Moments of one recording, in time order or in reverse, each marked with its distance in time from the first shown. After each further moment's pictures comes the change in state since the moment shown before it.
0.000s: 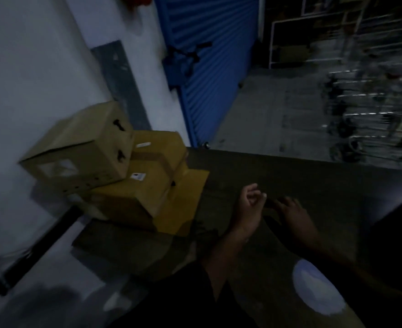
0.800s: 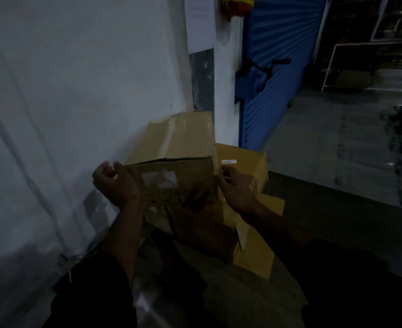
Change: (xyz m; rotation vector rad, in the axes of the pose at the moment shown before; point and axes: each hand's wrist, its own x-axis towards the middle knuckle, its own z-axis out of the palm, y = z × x) left_hand 0.051 0.051 -0.539 -0.094 1.415 0.268; right_hand 0.212 -0.375 0.095 0.777 -0.069 -0.093
